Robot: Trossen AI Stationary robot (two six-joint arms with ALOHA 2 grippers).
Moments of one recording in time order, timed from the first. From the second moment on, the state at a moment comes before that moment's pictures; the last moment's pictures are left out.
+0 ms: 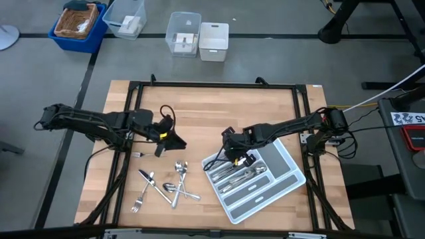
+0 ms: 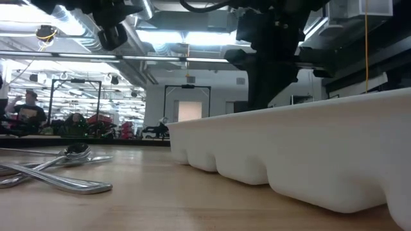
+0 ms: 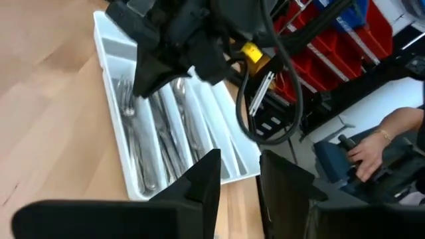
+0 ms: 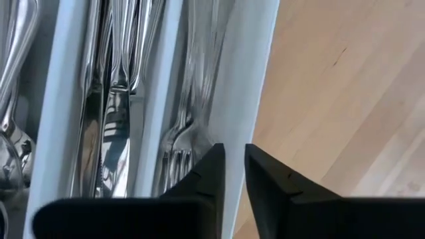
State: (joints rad) left arm -0.05 0.88 0.62 -0.04 0.21 -0.62; right arm 0.12 1.74 1.26 -0.70 0.09 -0.63
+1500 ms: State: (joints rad) left arm -0.55 1.48 0.63 0.14 0.09 -0.68; right arm 0.12 1.74 1.29 -0.73 0.13 -0.37
